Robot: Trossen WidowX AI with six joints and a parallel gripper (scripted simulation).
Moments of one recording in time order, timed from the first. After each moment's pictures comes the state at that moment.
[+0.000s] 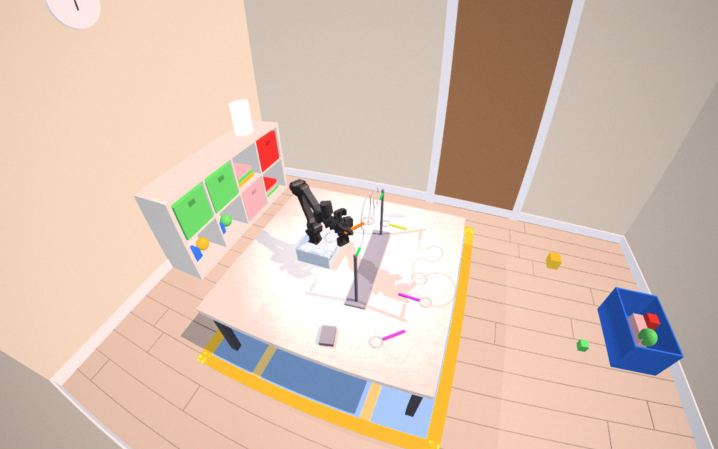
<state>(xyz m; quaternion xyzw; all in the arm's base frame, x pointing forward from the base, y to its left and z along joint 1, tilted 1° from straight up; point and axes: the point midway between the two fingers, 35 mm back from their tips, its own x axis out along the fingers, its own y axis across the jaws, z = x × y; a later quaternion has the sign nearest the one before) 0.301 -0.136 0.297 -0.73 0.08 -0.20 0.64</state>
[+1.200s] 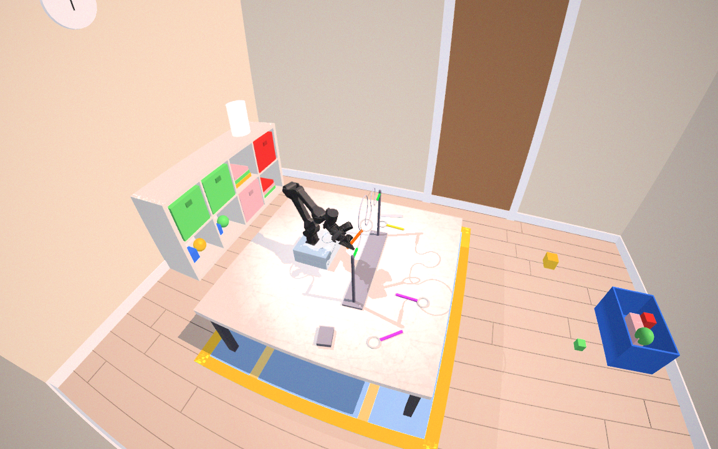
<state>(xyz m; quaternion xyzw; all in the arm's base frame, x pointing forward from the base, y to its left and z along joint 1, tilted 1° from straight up) 0.297 -0.092 0.170 -0.39 0.21 -0.09 0.89</state>
